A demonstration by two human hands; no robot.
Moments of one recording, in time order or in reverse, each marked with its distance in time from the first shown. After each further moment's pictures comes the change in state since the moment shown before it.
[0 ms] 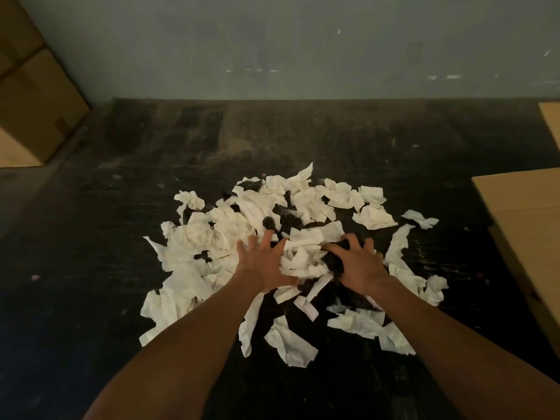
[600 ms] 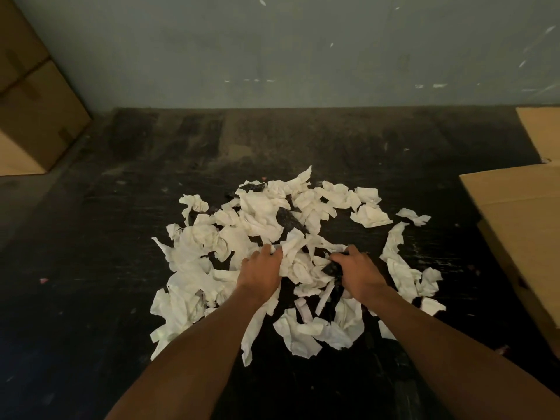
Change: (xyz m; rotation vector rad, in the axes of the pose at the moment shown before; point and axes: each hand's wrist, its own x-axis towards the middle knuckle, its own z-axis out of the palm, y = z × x) left_hand -0.036 0.002 0.009 -0.116 0.135 -0.004; right_hand -0.030 -0.023 0.004 0.144 0.047 0.067
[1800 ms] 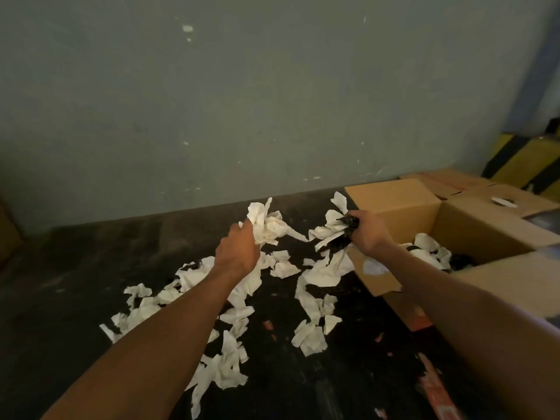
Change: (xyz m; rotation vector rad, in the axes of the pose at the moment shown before) left_hand -0.078 0.122 -0.200 -0.340 0.442 0.163; right_hand -0.207 0.087 -0.220 0.368 0.646 0.178
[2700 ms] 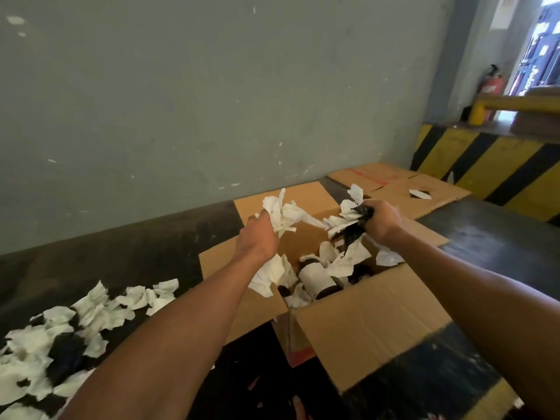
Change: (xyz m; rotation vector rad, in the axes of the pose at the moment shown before) left_hand 0.099 0.345 0.181 -0.048 -0.048 0.108; right_hand 0.081 0.306 -0.181 0.049 0.157 0.228
